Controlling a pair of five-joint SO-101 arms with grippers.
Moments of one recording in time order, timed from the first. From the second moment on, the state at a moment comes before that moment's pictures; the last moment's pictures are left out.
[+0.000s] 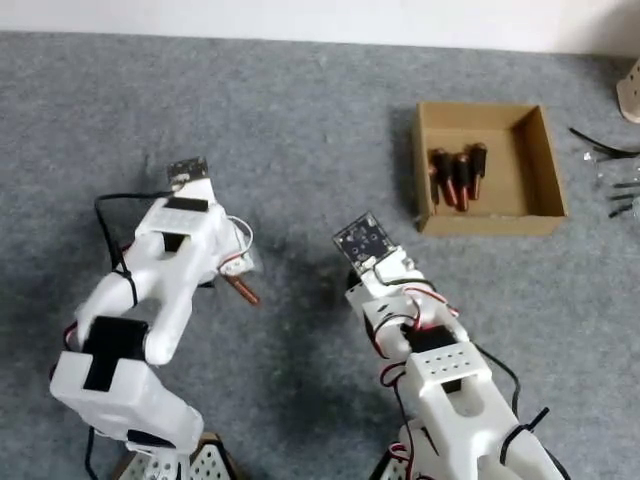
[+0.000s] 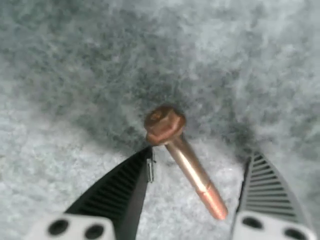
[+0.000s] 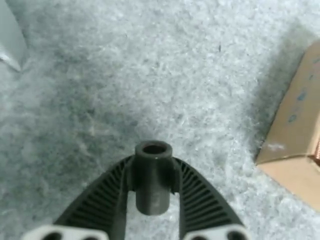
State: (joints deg) left arm -2.7 7.8 30.9 56.3 30.4; right arm -22.0 -42.1 78.7 11.5 25.6
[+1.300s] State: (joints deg) left arm -2.0 0.9 36.7 47.8 30.5; right arm -22.0 -42.1 78.7 11.5 25.6
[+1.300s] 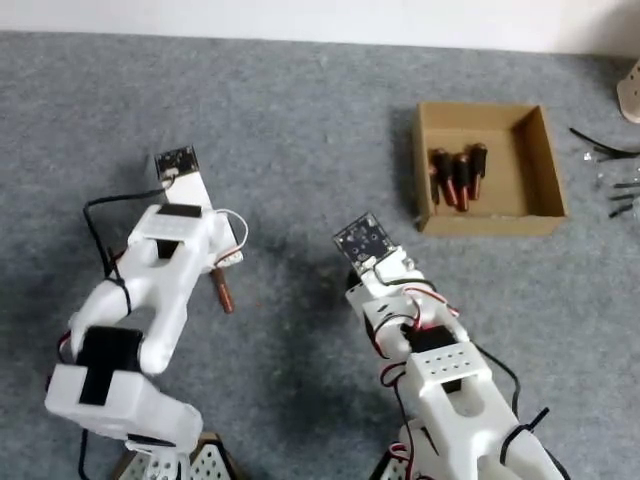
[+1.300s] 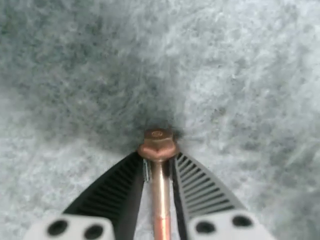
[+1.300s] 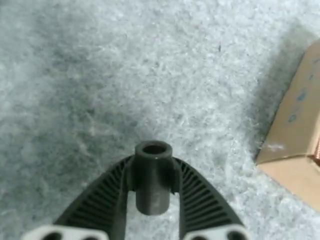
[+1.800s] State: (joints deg) left arm -2.0 -37.8 66.2 28.4 26.9; right arm -22.0 -42.1 82.3 0.8 25.6
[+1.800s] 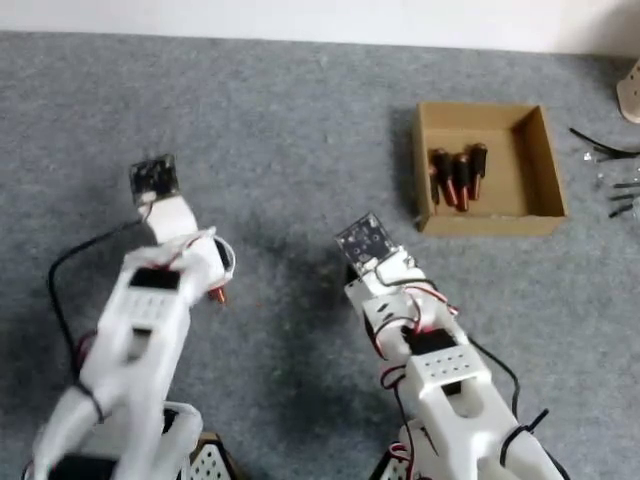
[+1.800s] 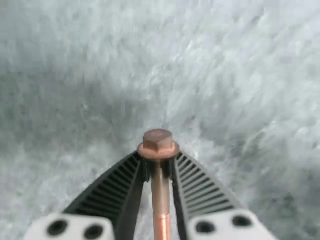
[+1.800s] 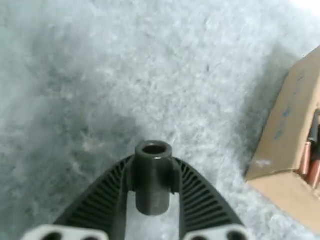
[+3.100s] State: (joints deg) left arm 15.3 -103.2 96.1 4.2 26.9; right arm -32.7 -42.4 95.3 -38.5 25.6
